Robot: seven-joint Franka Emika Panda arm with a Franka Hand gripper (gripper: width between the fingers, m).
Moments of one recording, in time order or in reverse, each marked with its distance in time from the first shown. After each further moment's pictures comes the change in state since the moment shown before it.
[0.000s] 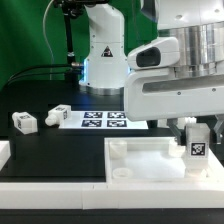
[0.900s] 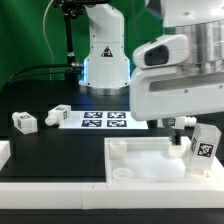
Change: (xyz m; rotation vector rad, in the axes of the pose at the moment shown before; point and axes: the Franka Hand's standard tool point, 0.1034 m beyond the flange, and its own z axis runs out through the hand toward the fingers) arm -0.002 -0.003 0.000 0.011 -0.005 -0.134
